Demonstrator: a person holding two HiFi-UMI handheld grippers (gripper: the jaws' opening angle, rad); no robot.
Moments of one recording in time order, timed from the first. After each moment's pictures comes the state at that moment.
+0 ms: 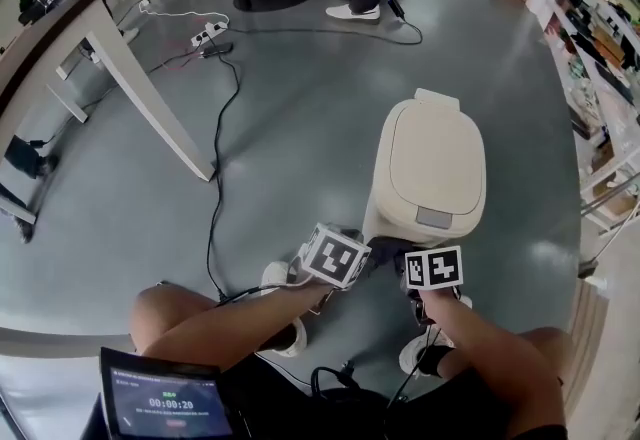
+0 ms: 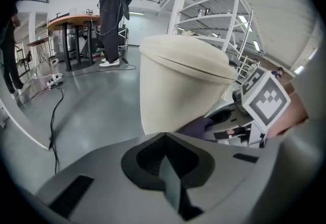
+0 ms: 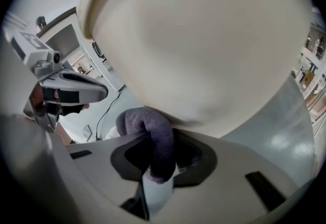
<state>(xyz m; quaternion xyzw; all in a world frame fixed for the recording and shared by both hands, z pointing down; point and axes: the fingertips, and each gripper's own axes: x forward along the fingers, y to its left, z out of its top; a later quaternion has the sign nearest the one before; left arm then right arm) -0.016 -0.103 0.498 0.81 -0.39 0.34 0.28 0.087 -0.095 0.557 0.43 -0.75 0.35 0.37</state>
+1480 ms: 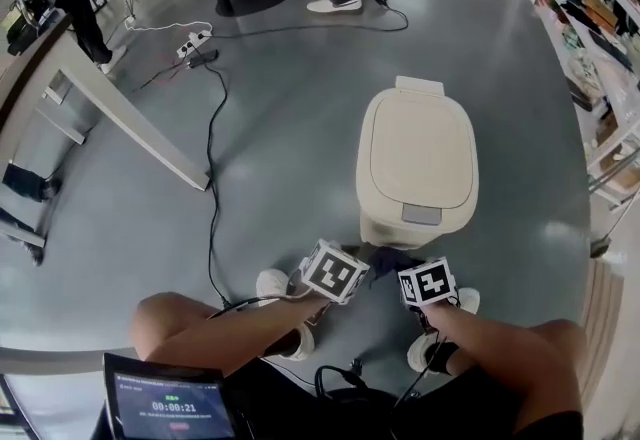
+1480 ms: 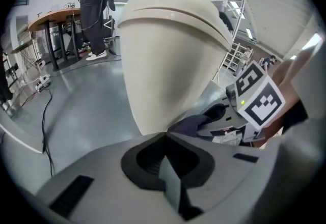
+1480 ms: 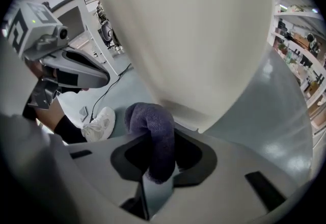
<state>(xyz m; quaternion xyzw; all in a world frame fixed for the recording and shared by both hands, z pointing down) 0.021 -0.081 0.541 0.81 -0.33 0.40 0.26 0.121 -0.065 0.614 0.40 -0.75 0.33 0.42</state>
